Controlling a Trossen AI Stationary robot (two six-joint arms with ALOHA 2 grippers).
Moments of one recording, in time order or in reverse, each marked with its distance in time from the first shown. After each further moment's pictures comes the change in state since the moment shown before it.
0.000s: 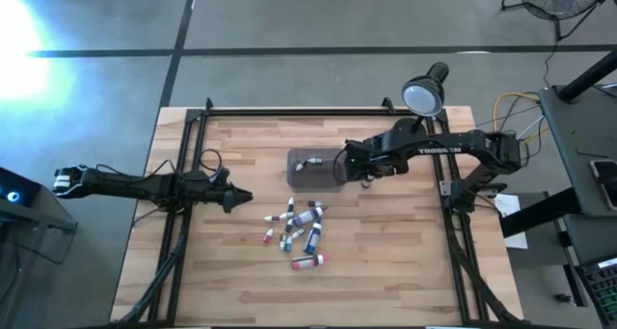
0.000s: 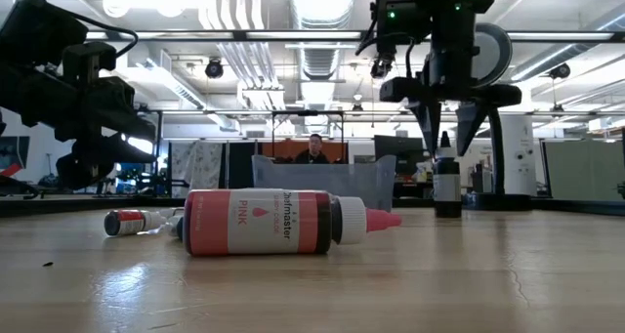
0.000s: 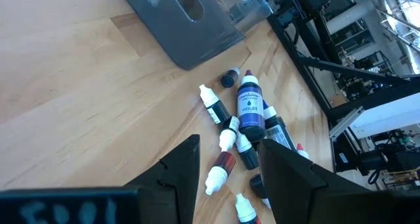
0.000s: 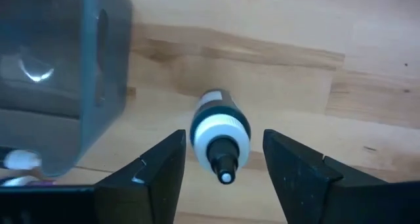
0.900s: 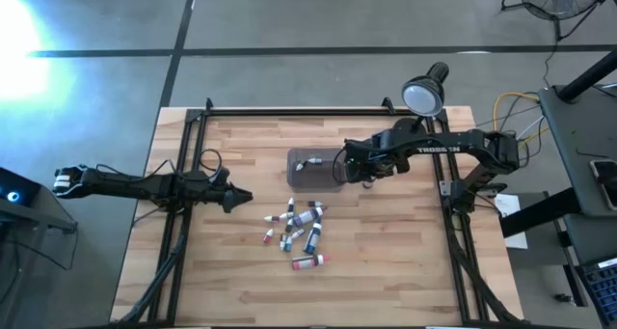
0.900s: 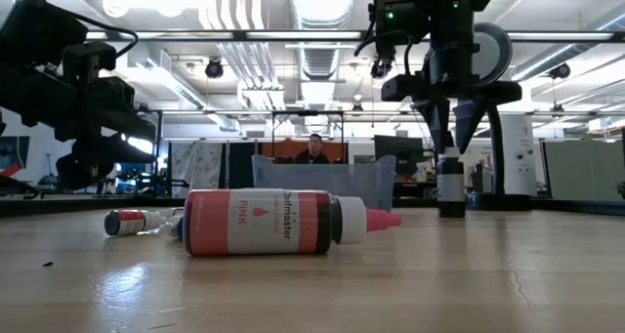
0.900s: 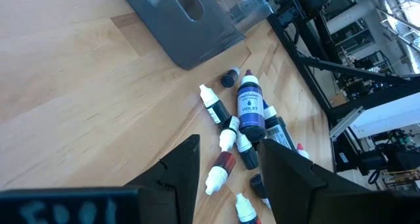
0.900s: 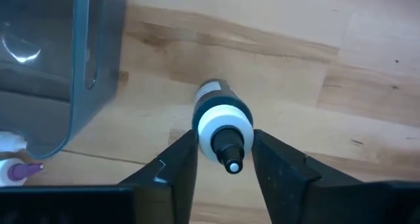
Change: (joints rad) left arm 0.000 0.000 0.000 -0.001 0.000 0.001; right arm -0.001 0.010 0.028 -0.049 -0.030 -0.050
